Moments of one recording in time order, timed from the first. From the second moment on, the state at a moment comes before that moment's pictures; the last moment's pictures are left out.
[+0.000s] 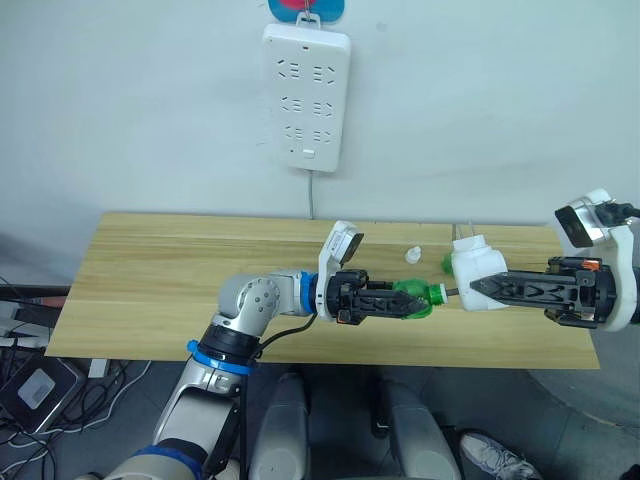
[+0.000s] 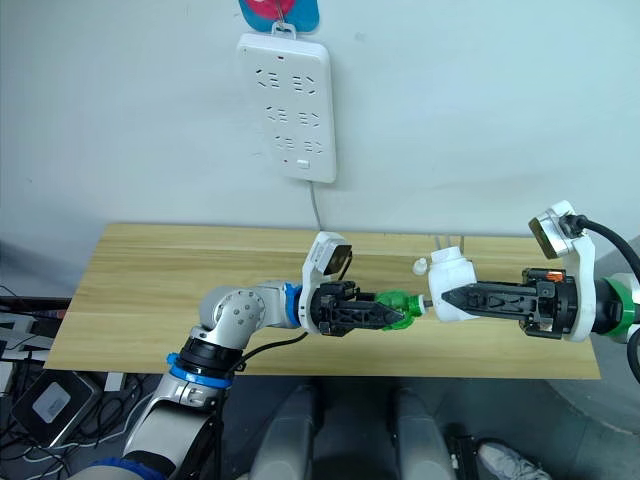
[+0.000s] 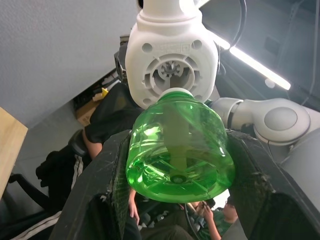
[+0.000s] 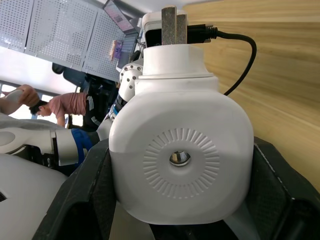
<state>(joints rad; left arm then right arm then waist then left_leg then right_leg) -0.63 0.20 -0.15 0.11 -0.89 1.06 -1.19 -0.21 -1.25 -0.29 -0.23 1.95 1.21 0.47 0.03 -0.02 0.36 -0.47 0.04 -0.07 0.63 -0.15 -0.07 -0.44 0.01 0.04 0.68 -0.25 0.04</state>
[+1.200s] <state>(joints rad) -0.64 0.16 -0.18 0.12 -0.85 1.04 -1.22 -0.33 -1.20 -0.13 -0.40 1.95 1.08 0.32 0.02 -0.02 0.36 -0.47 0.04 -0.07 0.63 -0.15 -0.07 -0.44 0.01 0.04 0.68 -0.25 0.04</state>
